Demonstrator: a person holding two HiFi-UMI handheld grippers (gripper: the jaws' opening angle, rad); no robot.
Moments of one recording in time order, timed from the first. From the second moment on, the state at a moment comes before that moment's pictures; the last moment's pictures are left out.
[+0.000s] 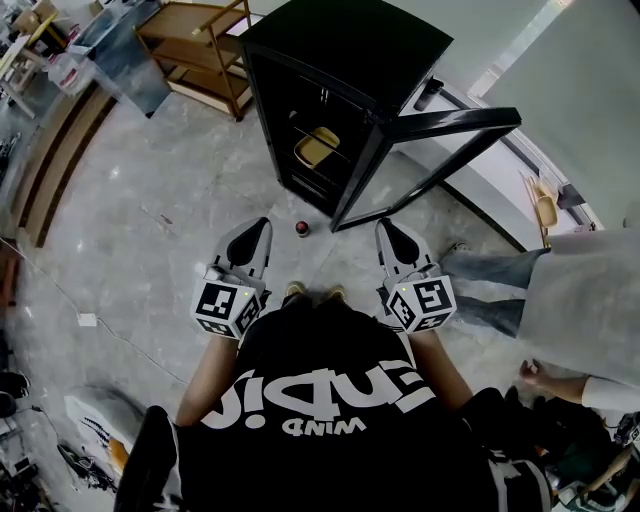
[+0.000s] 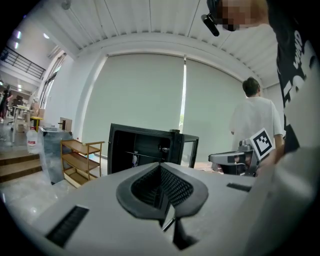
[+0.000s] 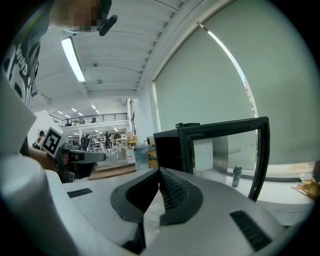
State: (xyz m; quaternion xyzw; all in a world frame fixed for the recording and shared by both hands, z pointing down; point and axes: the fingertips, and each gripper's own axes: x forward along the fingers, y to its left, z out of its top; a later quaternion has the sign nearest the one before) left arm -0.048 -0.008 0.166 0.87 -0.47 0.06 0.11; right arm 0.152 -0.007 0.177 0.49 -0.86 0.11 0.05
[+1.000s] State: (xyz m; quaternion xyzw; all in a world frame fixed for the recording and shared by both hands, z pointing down) left arm -0.054 -0.023 0.187 0.85 -0.51 0.06 0.08; right arm 0.139 -0.025 0.195 0.49 -0.86 0.10 0.05
